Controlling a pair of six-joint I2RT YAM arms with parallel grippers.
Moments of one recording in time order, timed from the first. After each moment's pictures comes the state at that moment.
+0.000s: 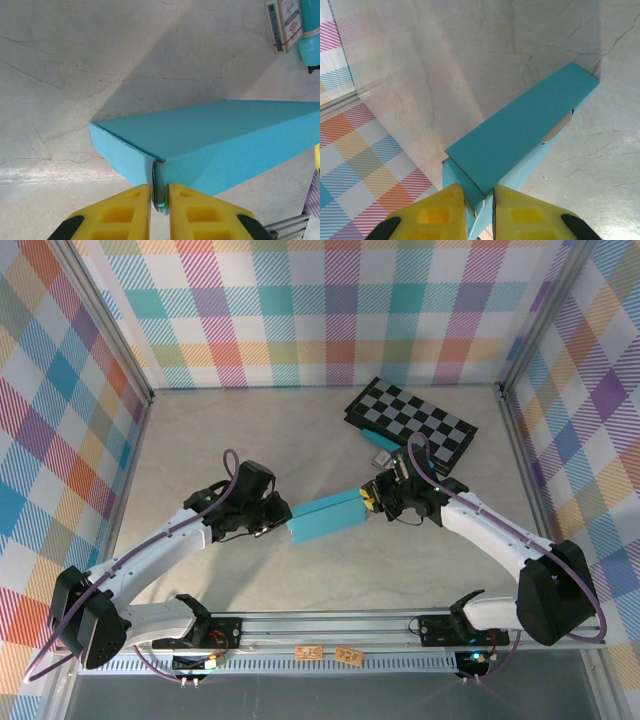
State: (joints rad) left arm -0.64 1.20 0.88 -0.69 0.13 -1.02; right arm 0.53 1.33 0.85 -0.42 -0.30 1.54
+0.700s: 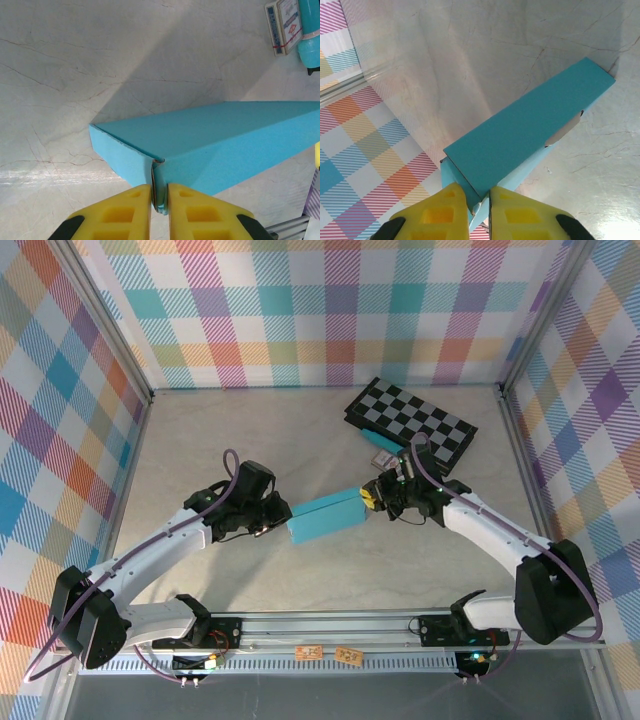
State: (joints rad) left arm -0.64 1.20 0.87 -0.68 0.13 -1.02; right arm 0.48 1.33 0.80 -0.34 -0.41 1.51
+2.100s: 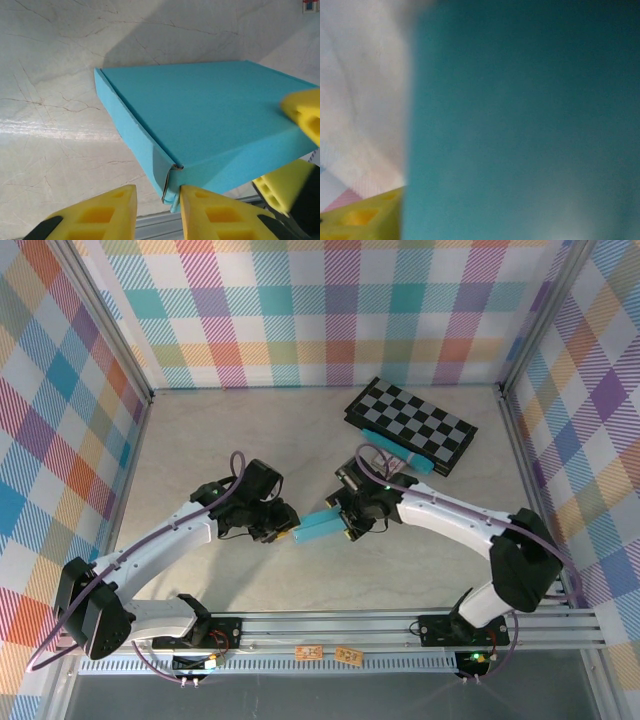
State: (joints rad) left arm -0.67 1.24 0.97 -0.82 0.24 -1.10; right arm 0.82 1.54 1.08 -0.62 -0.10 1.73
